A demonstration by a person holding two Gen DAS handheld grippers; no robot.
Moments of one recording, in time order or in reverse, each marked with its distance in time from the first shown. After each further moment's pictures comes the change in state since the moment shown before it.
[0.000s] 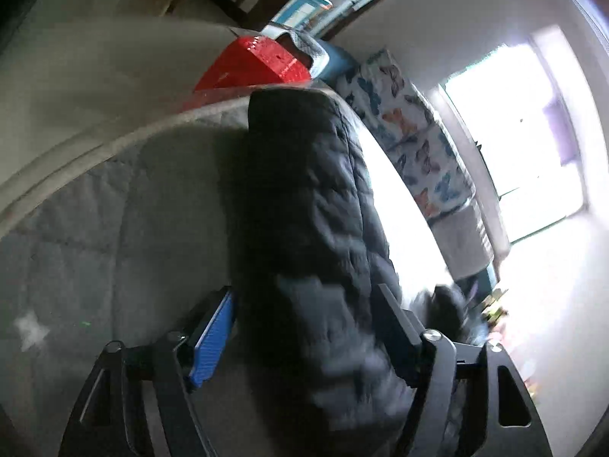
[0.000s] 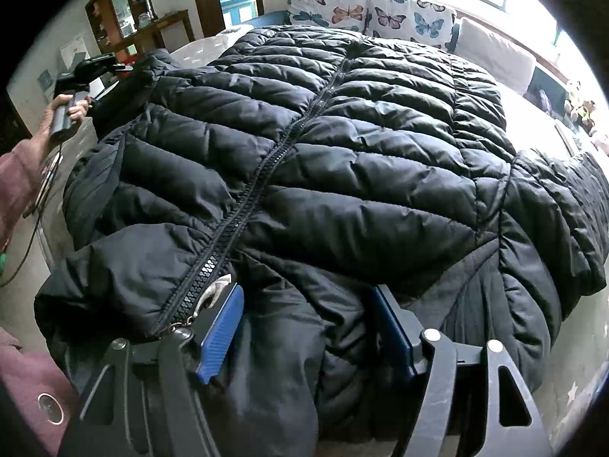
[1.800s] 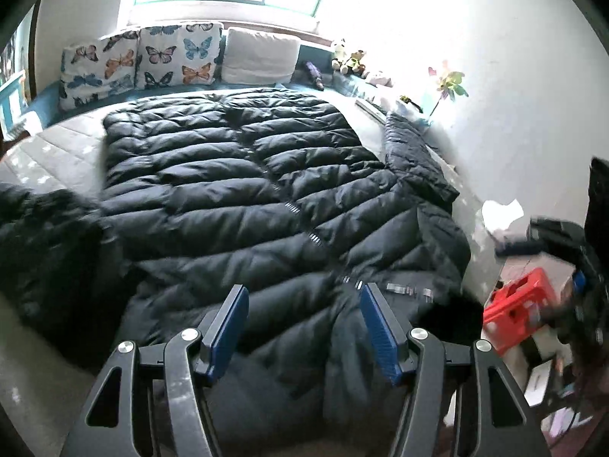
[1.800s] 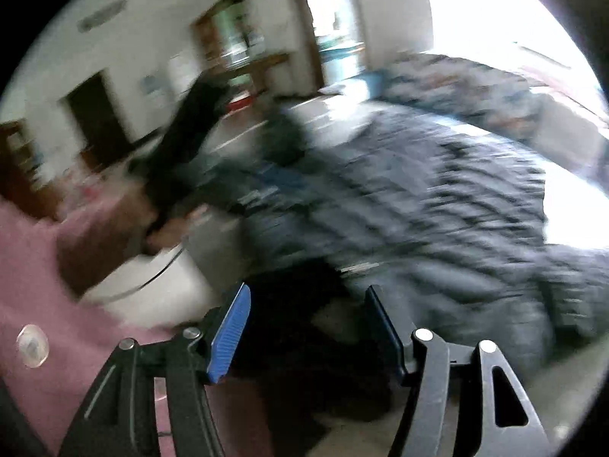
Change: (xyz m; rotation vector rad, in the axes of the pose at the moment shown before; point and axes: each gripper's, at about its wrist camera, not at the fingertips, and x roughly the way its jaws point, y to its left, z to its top) left arm -0.107 -0.223 -0.353 1.087 0.432 -0.247; right arm -0.121 0.016 -0.005 -0.133 -0.258 0.216
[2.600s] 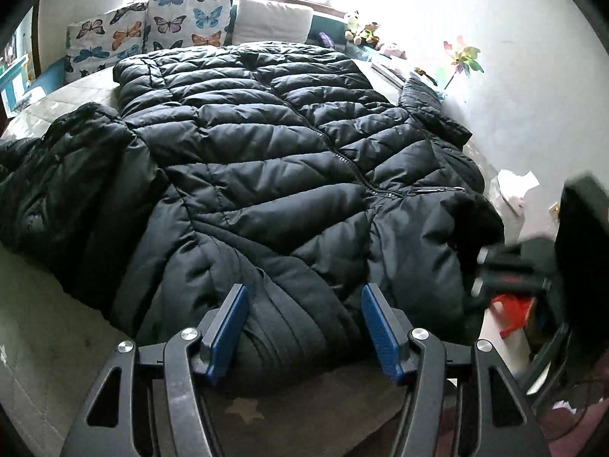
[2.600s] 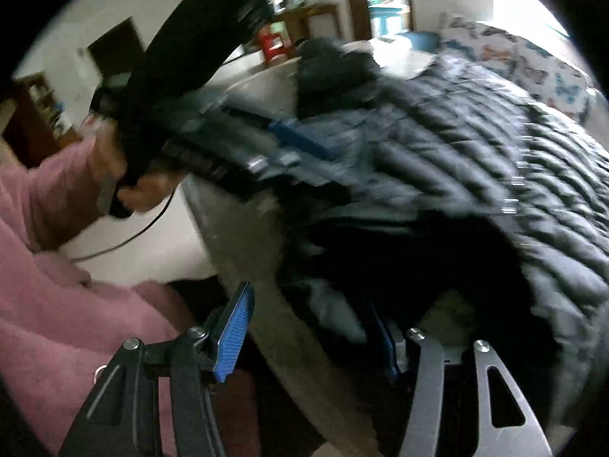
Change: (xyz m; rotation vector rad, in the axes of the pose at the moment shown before) left arm 0.002 0.012 -0.066 -0.013 0.117 0.048; right arm 0.115 0.080 -0.043 -0.217 0.275 0.277
